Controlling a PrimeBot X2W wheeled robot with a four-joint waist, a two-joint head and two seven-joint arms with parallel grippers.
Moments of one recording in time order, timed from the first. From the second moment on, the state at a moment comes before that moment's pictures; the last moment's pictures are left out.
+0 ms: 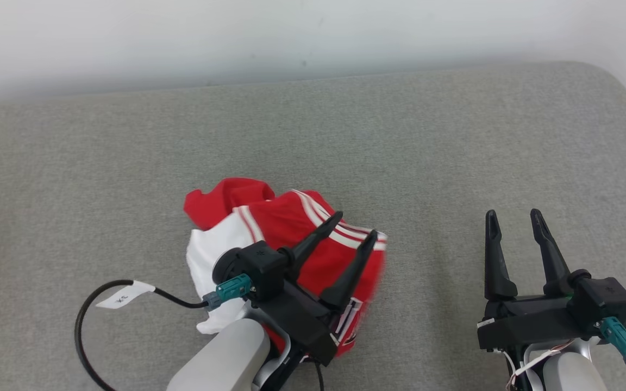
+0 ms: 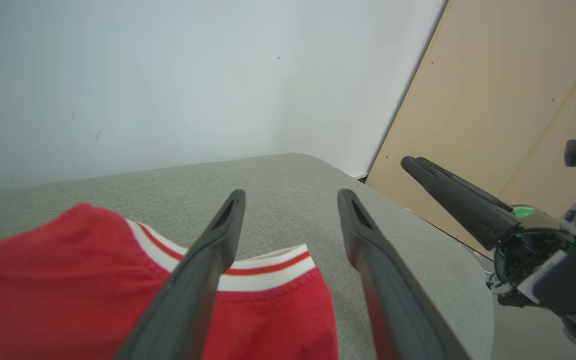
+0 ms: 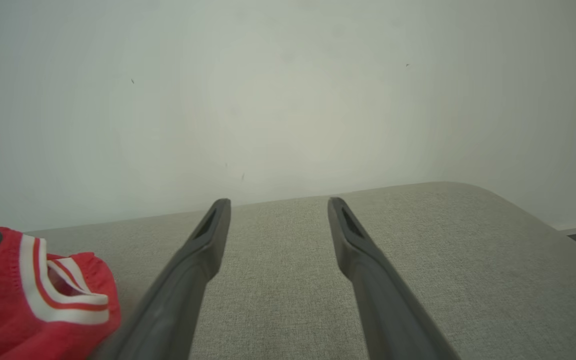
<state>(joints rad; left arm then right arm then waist) -0.65 0.06 -0.76 0.34 -0.55 -0.07 -0.26 -0.19 -0.05 0.12 0.05 0.11 0.13 -0.26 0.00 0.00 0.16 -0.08</state>
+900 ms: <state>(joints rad) -0.28 0.14 -0.32 0.05 -0.28 0.07 -0.26 -0.14 -0.05 0.17 0.11 0.11 0.13 -0.26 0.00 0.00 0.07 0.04</state>
